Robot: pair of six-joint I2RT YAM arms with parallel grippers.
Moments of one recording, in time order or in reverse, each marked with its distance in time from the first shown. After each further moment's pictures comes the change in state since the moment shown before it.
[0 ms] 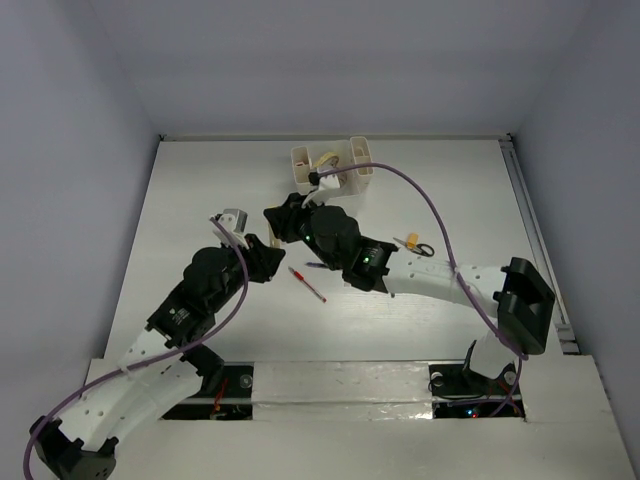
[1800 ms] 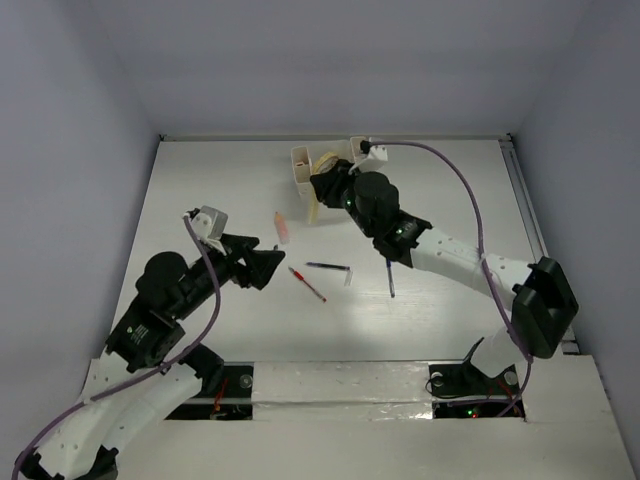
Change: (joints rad) left arm 0.016 -0.064 0.233 -0.184 0.188 0.167; right arm -0.239 -0.111 -0.098 0.006 -0.051 0.050
